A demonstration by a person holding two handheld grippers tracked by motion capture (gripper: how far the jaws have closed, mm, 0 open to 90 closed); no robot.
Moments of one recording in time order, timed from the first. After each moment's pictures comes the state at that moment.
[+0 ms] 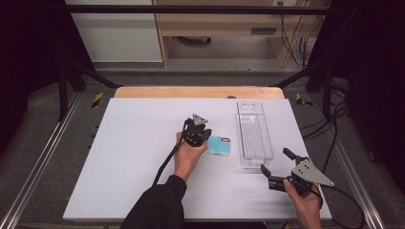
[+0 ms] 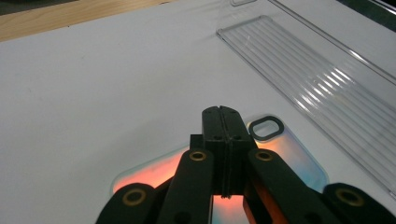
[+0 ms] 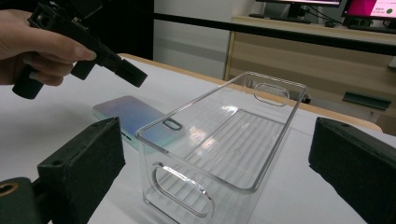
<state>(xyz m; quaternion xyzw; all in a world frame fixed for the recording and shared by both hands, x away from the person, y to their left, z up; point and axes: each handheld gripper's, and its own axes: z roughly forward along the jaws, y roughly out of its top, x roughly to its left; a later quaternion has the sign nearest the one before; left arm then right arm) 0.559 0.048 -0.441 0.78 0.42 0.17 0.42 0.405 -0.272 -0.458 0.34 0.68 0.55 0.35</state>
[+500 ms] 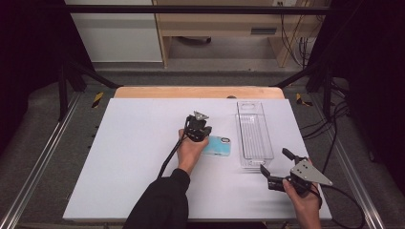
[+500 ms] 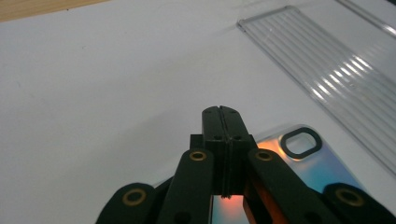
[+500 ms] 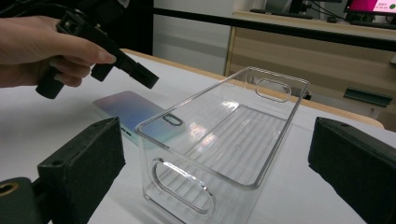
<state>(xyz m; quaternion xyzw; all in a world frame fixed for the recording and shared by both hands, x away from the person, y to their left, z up) 0.584 0.040 -0.459 0.79 0.44 0.16 0.40 0.406 -0.271 -0.459 0.34 0.68 0.54 0.35</state>
